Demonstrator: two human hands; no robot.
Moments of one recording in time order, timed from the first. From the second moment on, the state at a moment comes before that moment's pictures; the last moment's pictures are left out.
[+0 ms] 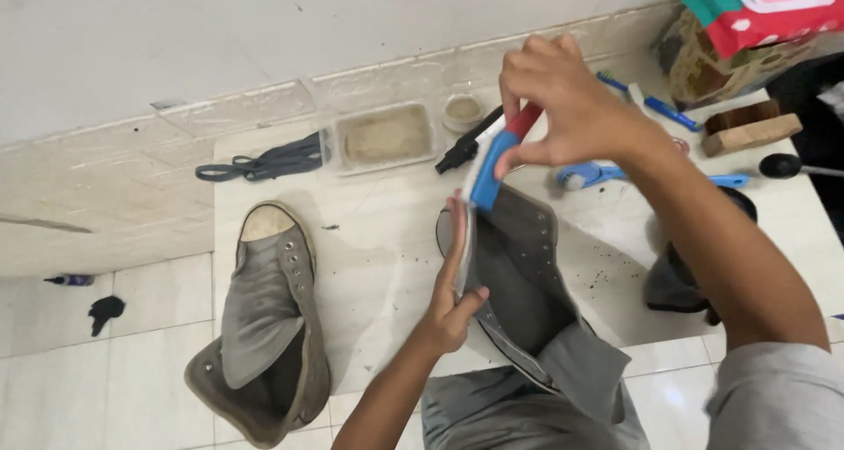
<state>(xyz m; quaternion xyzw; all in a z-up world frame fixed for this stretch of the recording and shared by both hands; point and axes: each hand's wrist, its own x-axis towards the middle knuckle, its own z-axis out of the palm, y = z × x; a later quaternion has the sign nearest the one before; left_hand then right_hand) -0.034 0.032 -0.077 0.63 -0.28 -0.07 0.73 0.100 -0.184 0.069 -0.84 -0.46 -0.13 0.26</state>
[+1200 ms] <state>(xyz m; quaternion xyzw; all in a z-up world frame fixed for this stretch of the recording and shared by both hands) -0.029 0.027 -0.065 0.57 -0.36 0.01 0.74 0.066 -0.147 0.085 -0.83 -0.50 -0.08 0.24</state>
